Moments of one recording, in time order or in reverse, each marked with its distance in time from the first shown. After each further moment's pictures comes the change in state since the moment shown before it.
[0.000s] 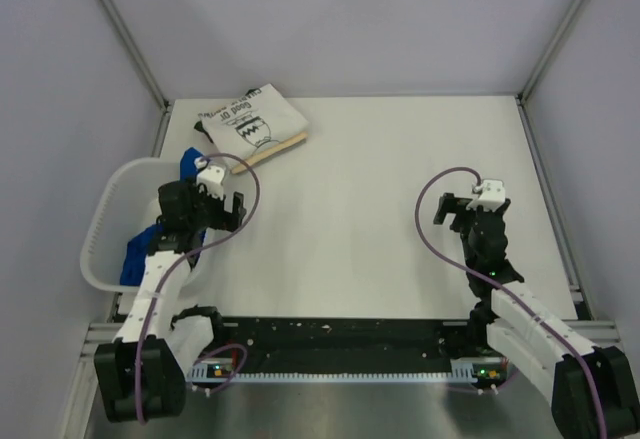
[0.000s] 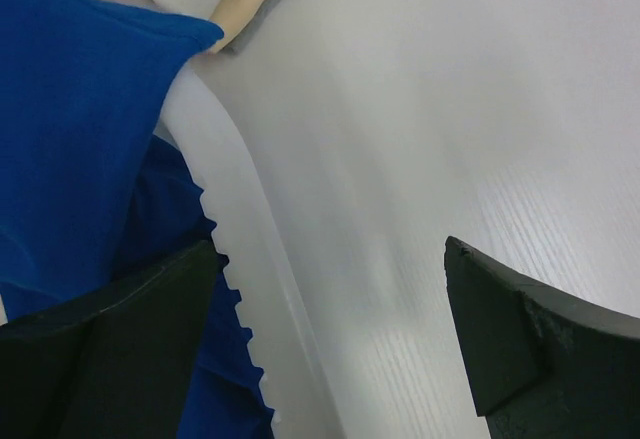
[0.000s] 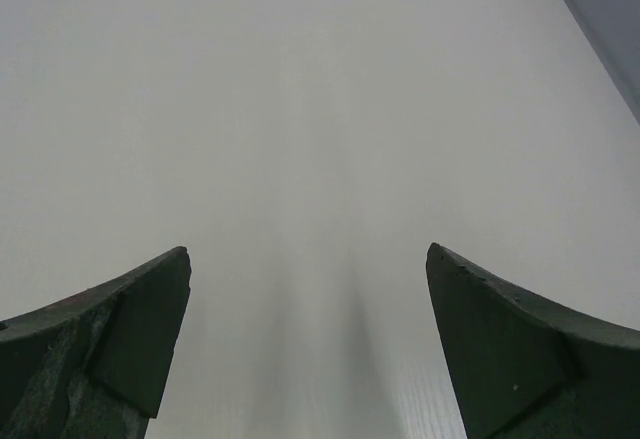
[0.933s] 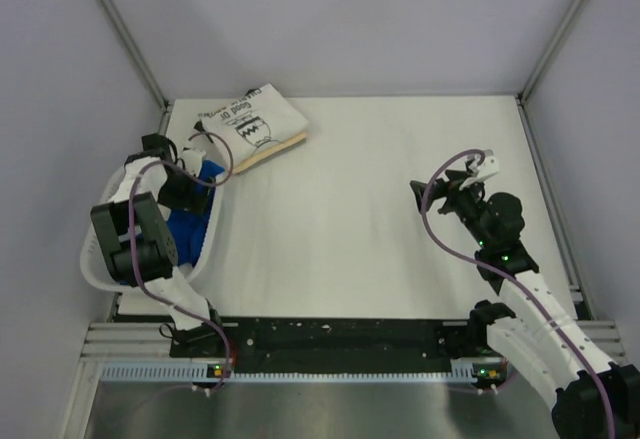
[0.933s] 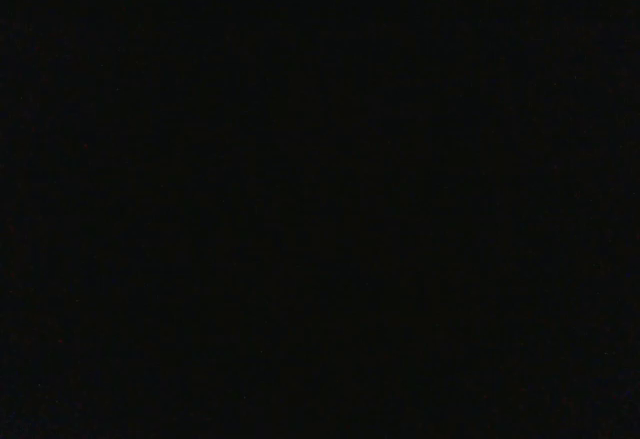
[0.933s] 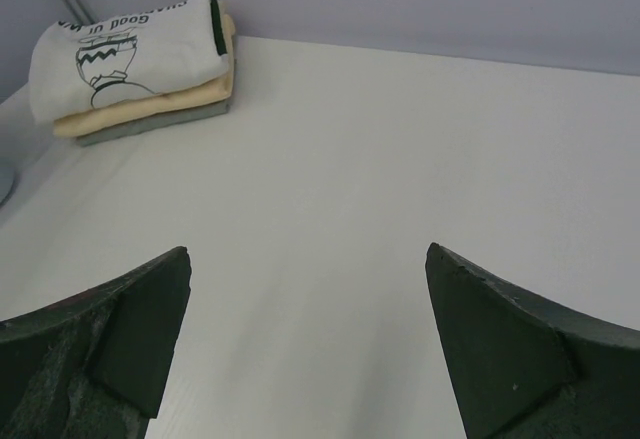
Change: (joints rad) left arm 0.206 0.746 0.689 -0.653 -0.244 0.311; right arm 0.000 -0.040 0.259 -0.153 -0.496 0.050
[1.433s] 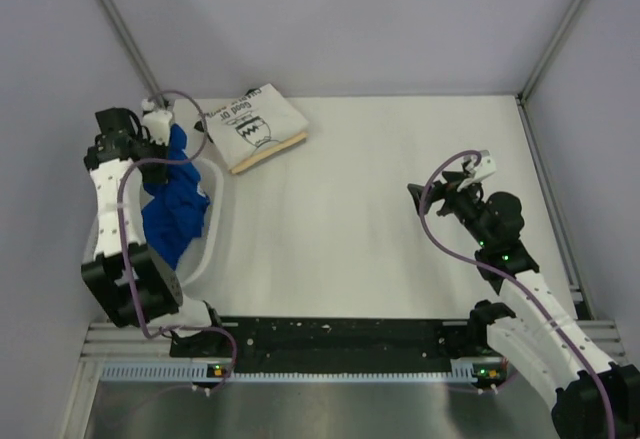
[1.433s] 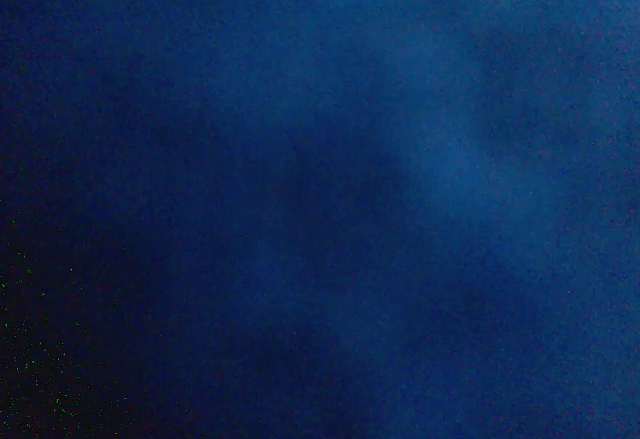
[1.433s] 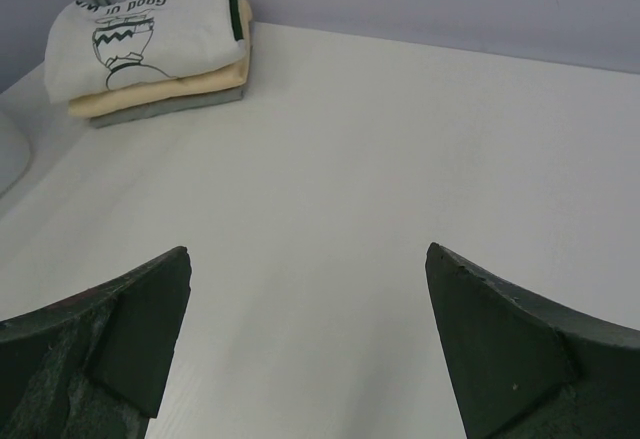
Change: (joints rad) left arm 0.066 -0.141 0.144 -0.079 0.079 -0.063; right arm 0.000 0.000 0.003 -0.022 -0.048 -0.021
